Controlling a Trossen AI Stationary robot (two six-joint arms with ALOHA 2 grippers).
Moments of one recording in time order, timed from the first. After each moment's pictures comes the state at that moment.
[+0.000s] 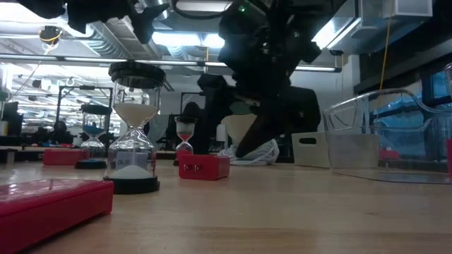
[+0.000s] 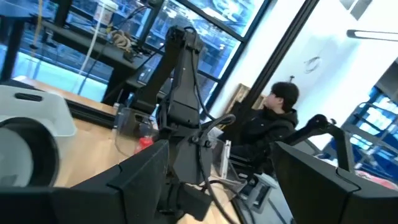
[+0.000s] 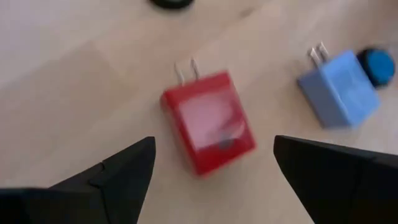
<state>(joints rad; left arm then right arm) 0.64 0.82 0.59 0.35 0.89 -0.57 0.08 1.98 1.25 -0.21 -0.21 -0.81</state>
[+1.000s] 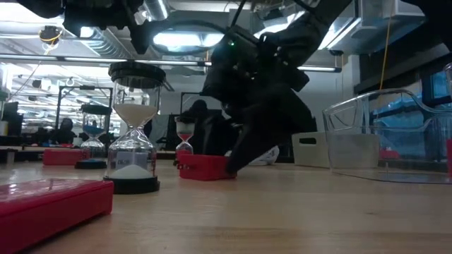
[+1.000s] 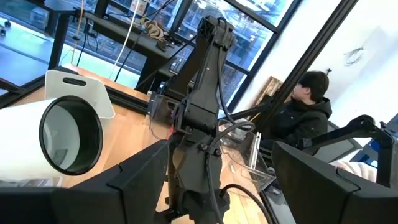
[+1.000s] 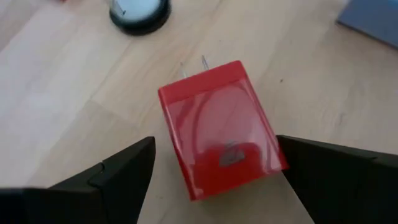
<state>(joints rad) 0.65 0.82 0.59 0.21 0.79 -0.46 0.03 2.09 1.25 -0.15 -0.41 -0.32</state>
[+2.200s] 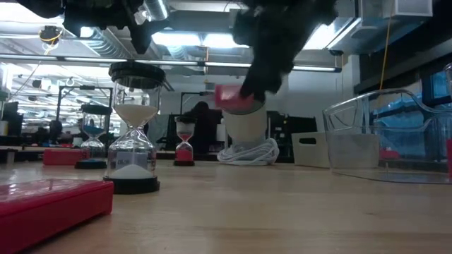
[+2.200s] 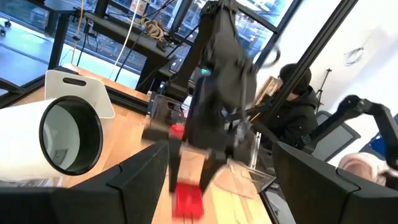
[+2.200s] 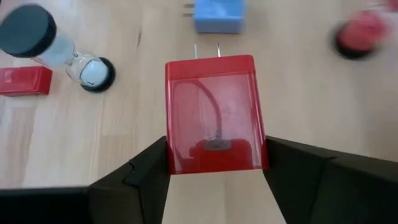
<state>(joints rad) 0.65 0.82 0.59 0.21 0.79 -0.46 0.04 1.72 1.25 -0.49 -0.09 0.14</state>
